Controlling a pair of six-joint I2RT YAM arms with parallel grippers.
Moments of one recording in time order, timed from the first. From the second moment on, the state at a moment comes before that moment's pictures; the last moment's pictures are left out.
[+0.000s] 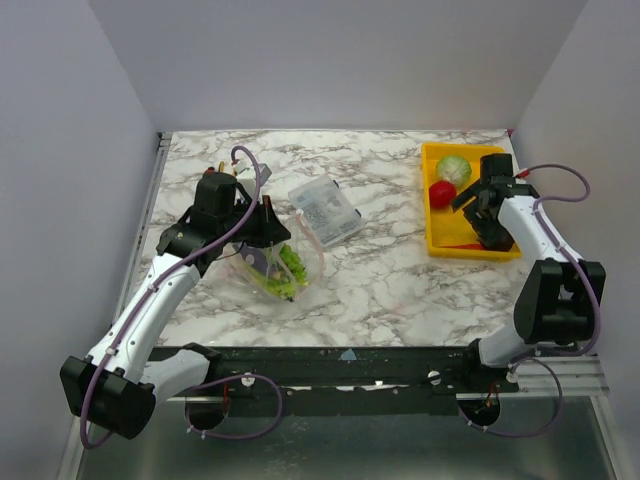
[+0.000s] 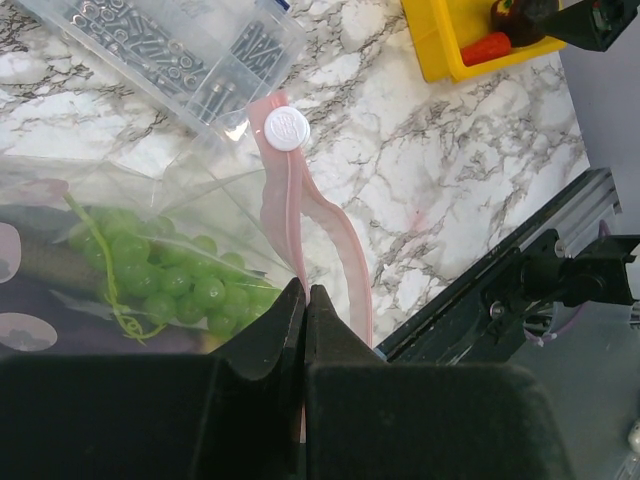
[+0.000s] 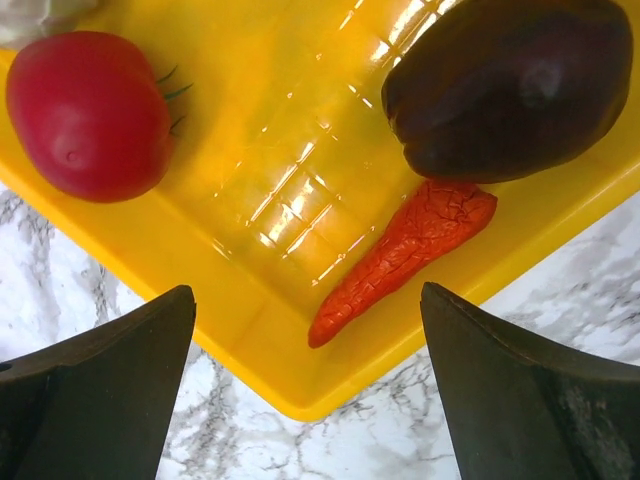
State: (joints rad) left arm -0.37 1.08 1.06 -0.58 0.46 -0.36; right arm -0.05 1.52 1.16 -0.69 0.25 0.85
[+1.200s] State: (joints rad) left arm -0.37 1.07 1.05 -0.58 0.46 -0.36; right arm -0.05 1.89 1.41 -0.92 0.30 1.05
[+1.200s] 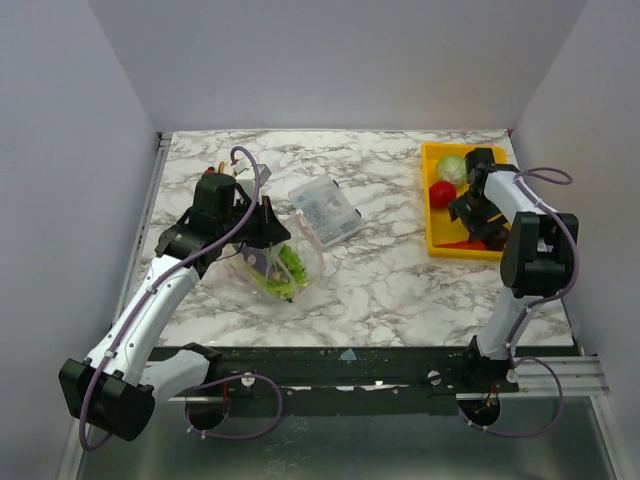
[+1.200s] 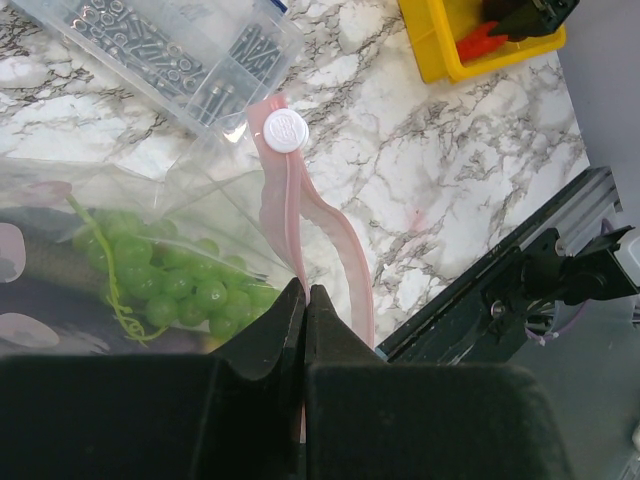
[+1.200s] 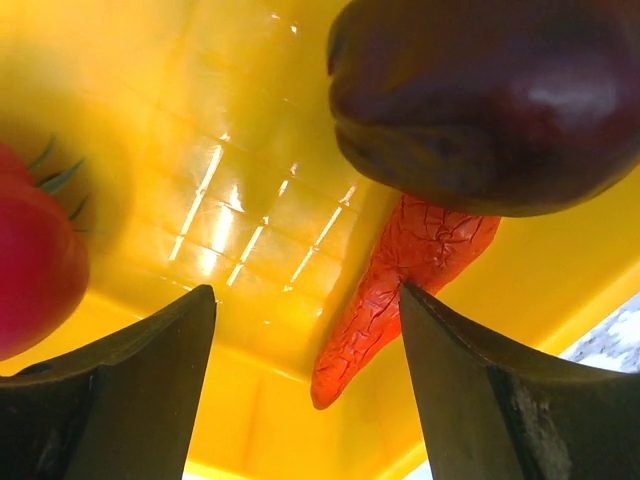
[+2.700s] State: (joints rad) left arm -0.37 1.06 1.05 -0.58 0.46 -0.36; right arm -0.05 1.86 1.36 -0.74 0.21 1.05
